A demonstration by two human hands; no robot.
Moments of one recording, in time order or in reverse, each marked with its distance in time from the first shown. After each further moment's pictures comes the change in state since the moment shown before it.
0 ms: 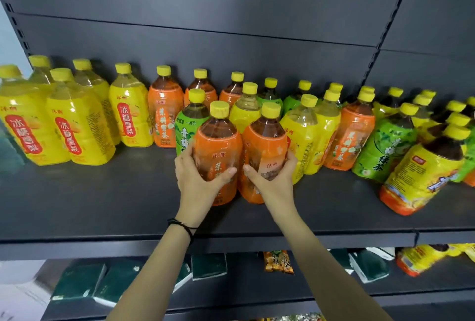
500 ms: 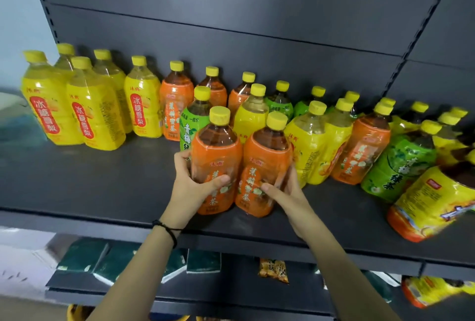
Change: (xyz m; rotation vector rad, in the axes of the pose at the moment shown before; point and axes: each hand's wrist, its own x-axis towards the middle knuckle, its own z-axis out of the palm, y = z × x) left_hand -0.012 0.007 -0.005 -0.264 -0.086 -0.073; right_hand 0.013 0.000 -0.051 0.170 -0.476 0.171
